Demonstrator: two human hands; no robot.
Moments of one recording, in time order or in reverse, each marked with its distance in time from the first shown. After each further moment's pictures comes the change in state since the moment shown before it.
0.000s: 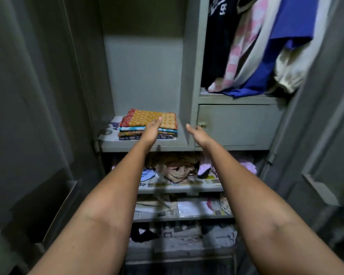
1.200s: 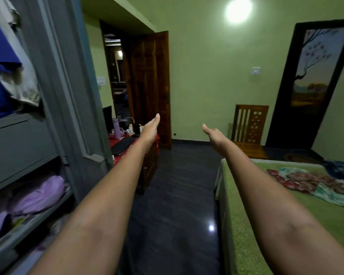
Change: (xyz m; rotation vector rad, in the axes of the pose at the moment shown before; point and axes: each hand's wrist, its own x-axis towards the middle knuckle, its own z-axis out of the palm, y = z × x) left_hand -0.392 0.202 0.321 -0.264 -1.251 0.224; right_hand -0.585 0.046 -0.299 0.006 1.293 0.352
